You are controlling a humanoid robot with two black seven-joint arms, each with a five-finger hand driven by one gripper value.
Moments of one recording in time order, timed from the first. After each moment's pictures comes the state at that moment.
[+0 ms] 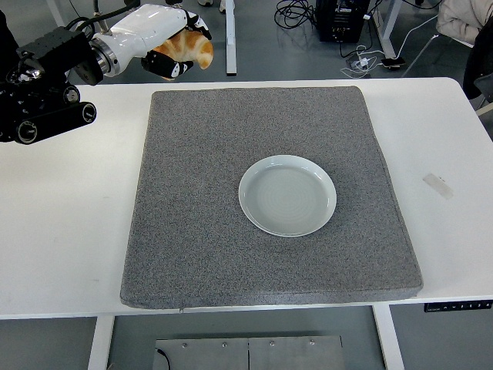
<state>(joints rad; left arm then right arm) -1.56 0.38 0.46 -0.93 0.87 0.45 -0.25 -0.09 0.00 0.02 0.14 -0.10 -0.05 0.23</state>
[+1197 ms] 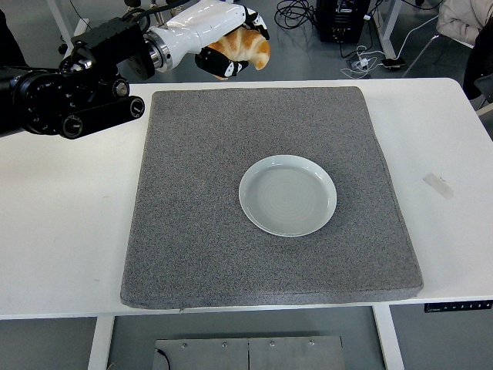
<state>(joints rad) -1.60 0.24 0.38 -0.93 0.87 0.40 -0.25 -0.09 0.00 0.02 0.14 -0.10 -0.05 0.23</state>
